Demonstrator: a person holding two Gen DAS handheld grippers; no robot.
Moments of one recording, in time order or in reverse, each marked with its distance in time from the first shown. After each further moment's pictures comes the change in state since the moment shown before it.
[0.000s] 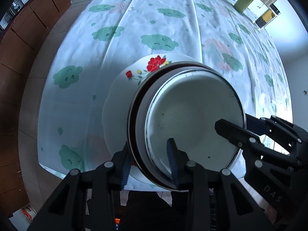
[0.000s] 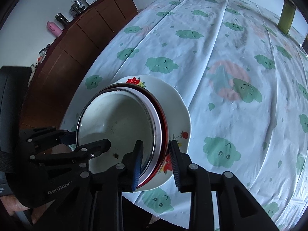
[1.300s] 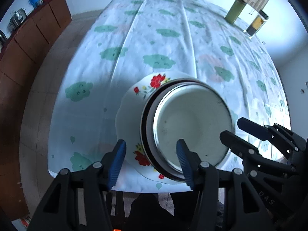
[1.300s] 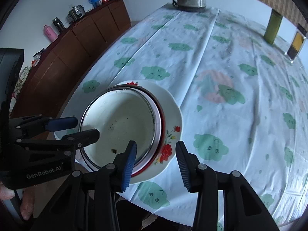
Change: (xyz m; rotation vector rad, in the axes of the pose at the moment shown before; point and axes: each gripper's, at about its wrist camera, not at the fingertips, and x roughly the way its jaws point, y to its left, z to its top) left arm -0.033 0.007 -0.013 0.042 -0.156 -0.002; right arm -0.026 0.012 -0.025 -0.013 -0.120 -0.108
